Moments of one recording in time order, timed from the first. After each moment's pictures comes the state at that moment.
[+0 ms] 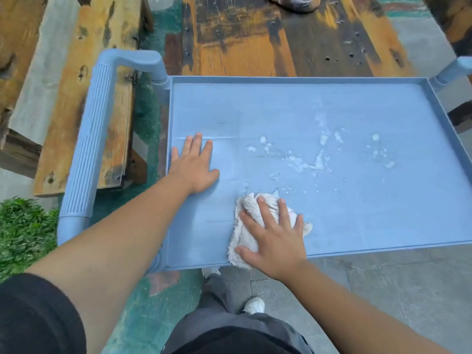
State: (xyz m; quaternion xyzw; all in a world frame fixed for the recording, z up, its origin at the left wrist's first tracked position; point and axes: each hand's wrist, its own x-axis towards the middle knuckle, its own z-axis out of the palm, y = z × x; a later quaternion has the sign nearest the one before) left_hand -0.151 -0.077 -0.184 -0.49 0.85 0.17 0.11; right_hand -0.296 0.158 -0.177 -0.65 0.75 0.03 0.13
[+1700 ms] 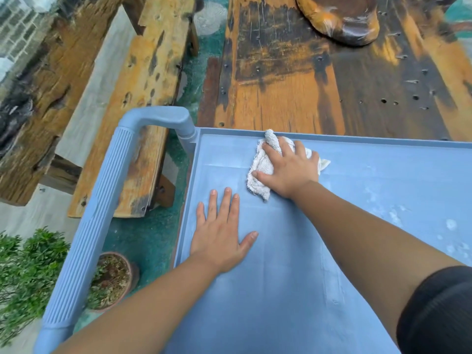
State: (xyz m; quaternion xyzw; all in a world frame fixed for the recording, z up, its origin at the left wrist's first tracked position) left_hand -0.177 -0.089 -0.203 -0.53 0.84 0.09 0.08; right_hand -0.403 -0.182 -0.204 -0.66 0.75 0.01 0.05
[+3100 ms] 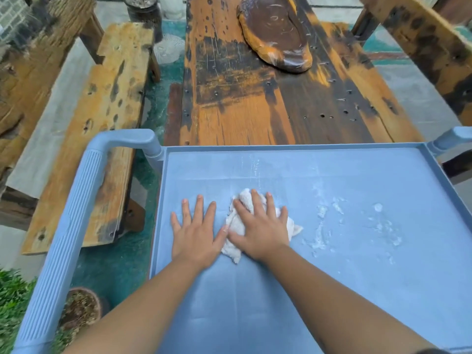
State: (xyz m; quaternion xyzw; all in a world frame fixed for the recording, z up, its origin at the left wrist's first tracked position) left_hand -0.194 -0.092 -0.199 -0.55 0.82 0.12 0.05; right_hand -0.367 -0.044 -0.191 -0.62 0.78 -0.01 0.13
